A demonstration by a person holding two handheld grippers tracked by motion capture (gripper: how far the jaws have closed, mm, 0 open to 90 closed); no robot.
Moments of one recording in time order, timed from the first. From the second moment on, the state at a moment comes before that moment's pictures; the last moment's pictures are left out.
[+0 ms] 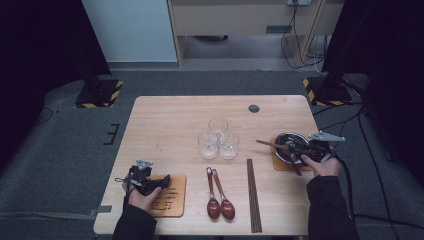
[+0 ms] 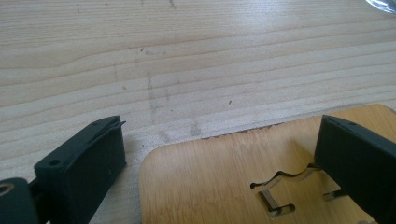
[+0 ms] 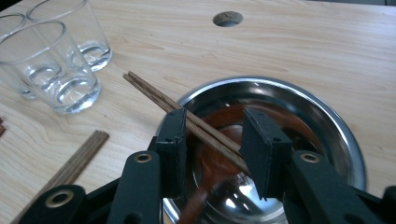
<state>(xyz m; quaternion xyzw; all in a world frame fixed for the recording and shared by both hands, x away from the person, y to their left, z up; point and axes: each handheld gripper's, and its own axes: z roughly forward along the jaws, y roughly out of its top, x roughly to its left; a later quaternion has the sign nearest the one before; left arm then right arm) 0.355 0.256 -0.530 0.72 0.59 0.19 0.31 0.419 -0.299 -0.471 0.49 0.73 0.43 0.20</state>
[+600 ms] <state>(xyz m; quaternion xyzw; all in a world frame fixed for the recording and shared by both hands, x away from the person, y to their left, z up) 0.355 0.256 -0.530 0.72 0.59 0.19 0.31 0.398 -0.321 -0.480 0.53 0.72 0.41 0.19</state>
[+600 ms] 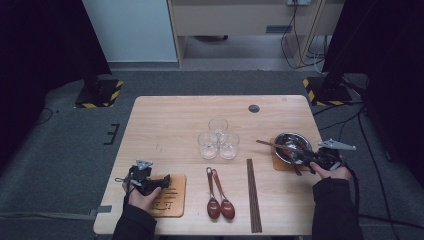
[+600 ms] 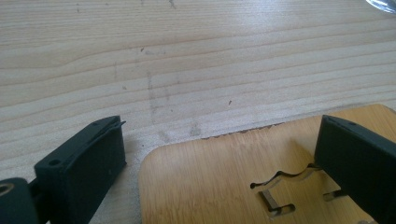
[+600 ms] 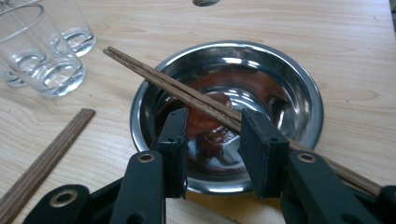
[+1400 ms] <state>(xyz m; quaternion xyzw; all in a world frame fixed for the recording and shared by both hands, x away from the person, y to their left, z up) 0.355 0.256 -0.530 0.72 0.59 0.19 0.31 0.400 -0.345 -0.486 0.55 0.70 0.39 0.21</state>
